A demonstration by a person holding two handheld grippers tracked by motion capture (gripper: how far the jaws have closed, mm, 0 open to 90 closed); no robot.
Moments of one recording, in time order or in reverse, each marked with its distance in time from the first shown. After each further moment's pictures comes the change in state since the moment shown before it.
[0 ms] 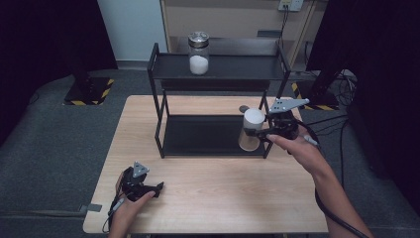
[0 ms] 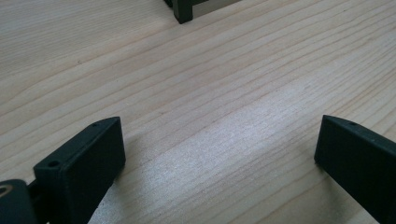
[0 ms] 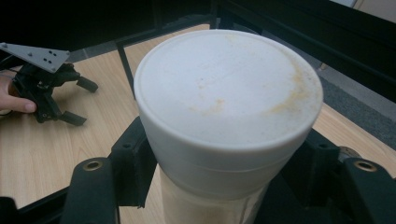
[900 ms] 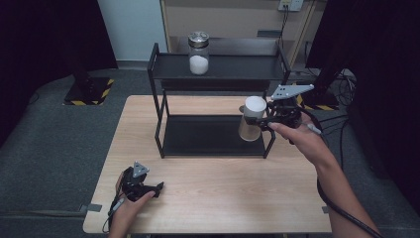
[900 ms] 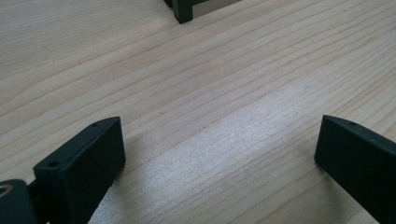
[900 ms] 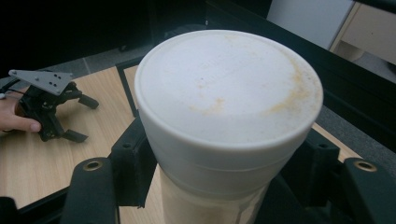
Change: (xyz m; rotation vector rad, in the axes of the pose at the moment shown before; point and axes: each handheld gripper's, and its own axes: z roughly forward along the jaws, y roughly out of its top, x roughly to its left) left arm 0.000 0.000 0.000 0.000 0.000 0.000; right arm -0.004 0.031 -0.013 -0.023 -0.006 -0.012
